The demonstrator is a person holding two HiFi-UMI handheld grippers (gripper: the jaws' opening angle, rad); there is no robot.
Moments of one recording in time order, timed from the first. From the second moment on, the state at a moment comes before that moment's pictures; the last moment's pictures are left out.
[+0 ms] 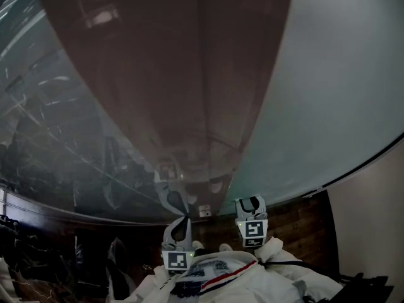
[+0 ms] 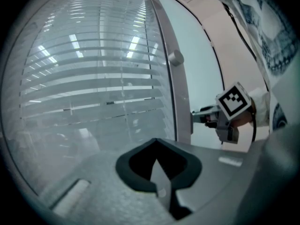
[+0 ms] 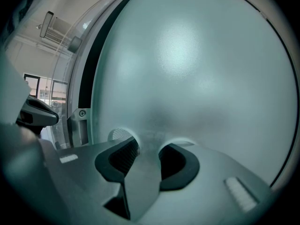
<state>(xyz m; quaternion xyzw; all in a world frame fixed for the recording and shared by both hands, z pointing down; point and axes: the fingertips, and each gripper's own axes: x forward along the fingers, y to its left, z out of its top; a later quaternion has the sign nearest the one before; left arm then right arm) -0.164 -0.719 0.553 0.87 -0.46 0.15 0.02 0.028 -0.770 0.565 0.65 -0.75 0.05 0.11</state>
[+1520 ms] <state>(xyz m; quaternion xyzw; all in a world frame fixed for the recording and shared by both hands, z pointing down) -0.146 -0.687 0.584 0.93 -0.34 0.13 0.03 0.075 -0.659 0.553 0.76 -0.64 0.09 0.08</state>
